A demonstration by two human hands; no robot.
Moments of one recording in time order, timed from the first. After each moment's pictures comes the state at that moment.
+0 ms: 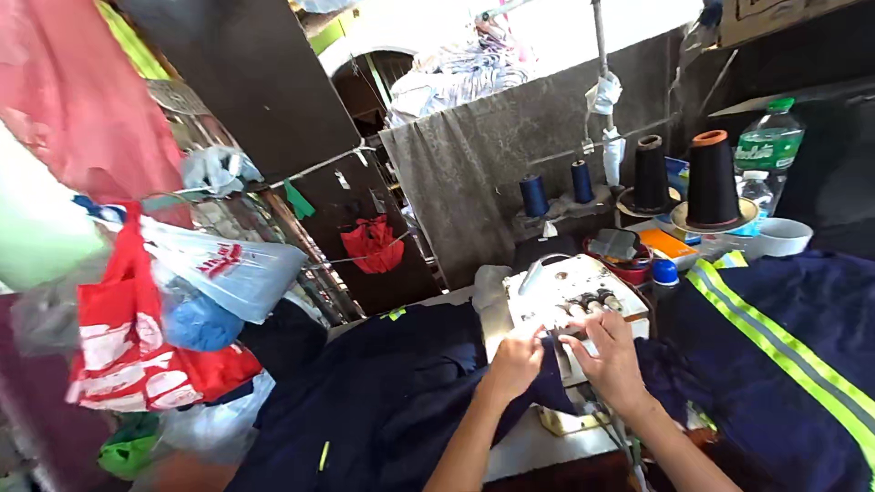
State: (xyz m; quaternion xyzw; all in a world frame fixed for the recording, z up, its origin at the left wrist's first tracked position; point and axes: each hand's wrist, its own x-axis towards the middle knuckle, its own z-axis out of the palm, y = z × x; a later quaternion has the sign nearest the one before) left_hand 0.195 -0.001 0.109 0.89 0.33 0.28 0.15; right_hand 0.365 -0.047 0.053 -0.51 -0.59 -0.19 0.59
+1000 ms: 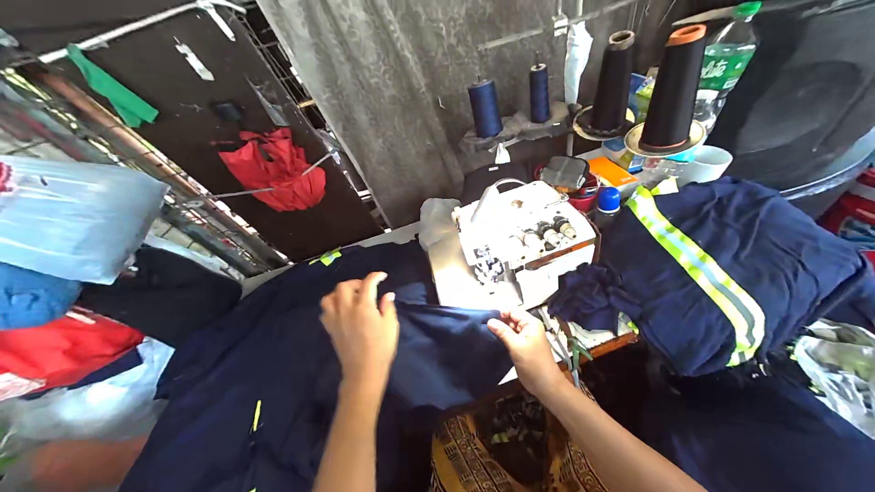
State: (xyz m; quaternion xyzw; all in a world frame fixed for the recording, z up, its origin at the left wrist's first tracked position) left_hand 0.074 0.002 0.113 0.78 0.51 0.35 -0.06; right_hand 0.282 -0.079 0.017 -0.45 -0.38 0.42 0.69
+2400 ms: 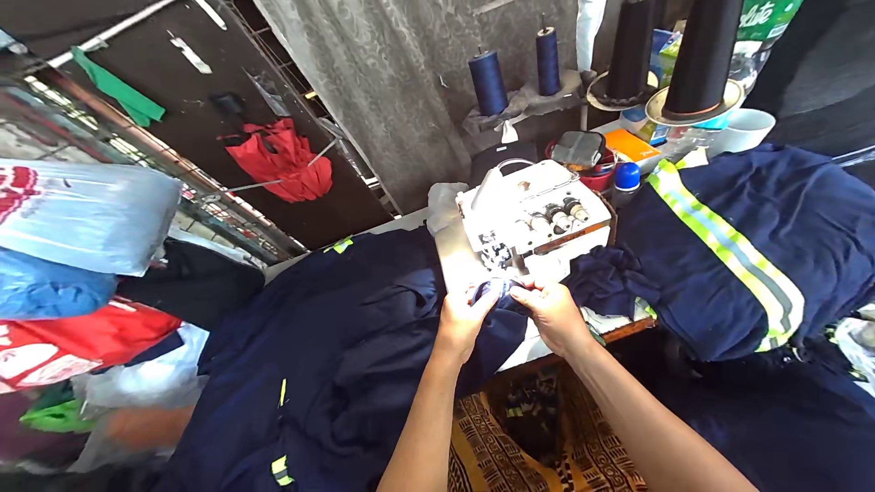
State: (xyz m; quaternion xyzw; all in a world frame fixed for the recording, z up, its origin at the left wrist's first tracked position) left_hand 0.172 -0.026 0.066 0.63 0.41 0.43 0.49; right_hand 0.317 -0.067 0.027 -0.41 -0.30 0.50 0.70
